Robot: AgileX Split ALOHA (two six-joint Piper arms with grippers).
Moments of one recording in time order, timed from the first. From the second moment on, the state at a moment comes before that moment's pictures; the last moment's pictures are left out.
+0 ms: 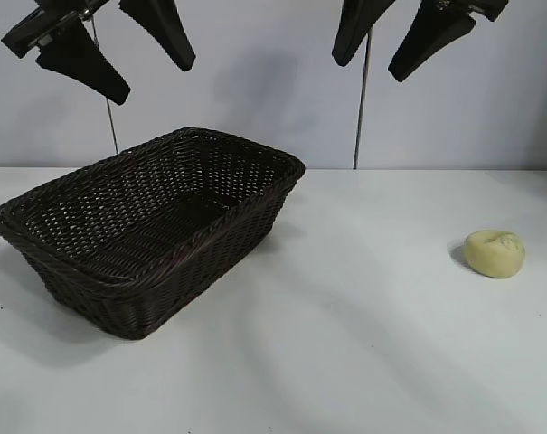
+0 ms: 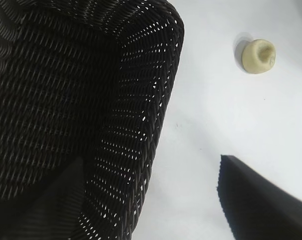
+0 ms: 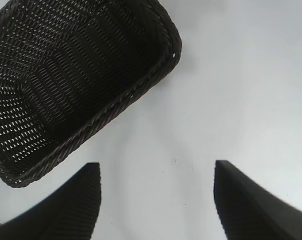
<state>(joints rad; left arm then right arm) -0.30 1.80 -1.57 -0.53 1.02 0.15 0.28 1.86 -1.81 0.27 1.19 -0.07</state>
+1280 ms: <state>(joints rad) -0.30 1.56 -1.23 -0.36 0.97 -0.25 0.28 1.86 -1.81 0.27 1.19 -0.07</state>
